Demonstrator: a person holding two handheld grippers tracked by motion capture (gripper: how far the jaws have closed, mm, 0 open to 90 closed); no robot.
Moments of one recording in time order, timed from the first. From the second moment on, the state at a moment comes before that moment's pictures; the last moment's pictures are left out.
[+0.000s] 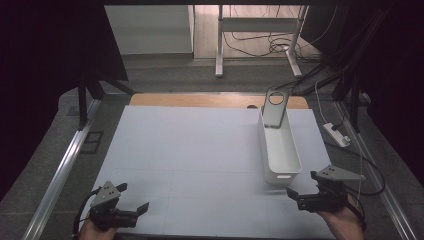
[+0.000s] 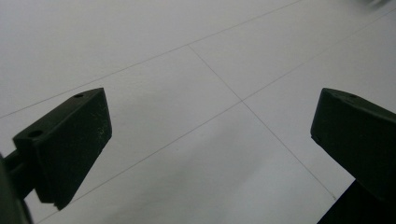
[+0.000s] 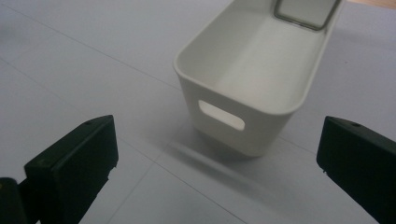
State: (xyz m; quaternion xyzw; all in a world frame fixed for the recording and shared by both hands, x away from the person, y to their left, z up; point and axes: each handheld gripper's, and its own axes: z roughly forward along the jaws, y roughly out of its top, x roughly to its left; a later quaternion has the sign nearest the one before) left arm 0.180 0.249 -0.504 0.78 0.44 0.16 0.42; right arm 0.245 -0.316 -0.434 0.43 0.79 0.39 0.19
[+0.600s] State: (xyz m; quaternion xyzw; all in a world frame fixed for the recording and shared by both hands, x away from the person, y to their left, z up) left arm 0.181 0.250 -0.505 0.77 0.45 0.16 0.42; right arm 0.227 -0.346 -0.451 0.47 0.77 0.38 0.20
